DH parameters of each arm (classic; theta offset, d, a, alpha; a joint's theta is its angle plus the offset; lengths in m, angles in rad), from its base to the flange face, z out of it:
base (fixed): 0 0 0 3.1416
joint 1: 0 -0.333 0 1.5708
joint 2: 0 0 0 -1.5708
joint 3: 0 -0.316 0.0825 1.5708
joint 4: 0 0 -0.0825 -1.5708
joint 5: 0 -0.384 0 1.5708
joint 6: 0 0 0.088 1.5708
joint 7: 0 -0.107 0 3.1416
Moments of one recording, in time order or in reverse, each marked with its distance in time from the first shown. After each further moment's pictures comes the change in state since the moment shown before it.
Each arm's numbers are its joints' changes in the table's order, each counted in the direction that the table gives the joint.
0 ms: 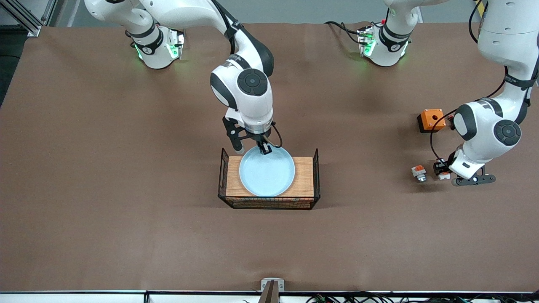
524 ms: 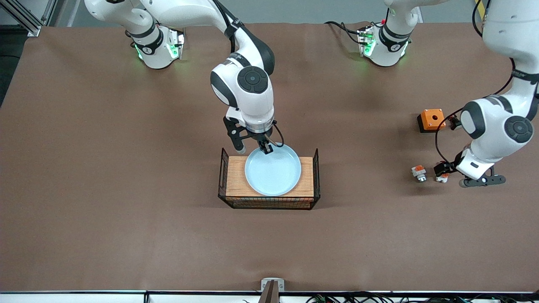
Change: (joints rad) left arm 0.001 -0.101 0.016 -0.029 0.000 0.111 -0.001; right arm -0.001 0.000 -0.001 -0.021 0.002 0.000 0.004
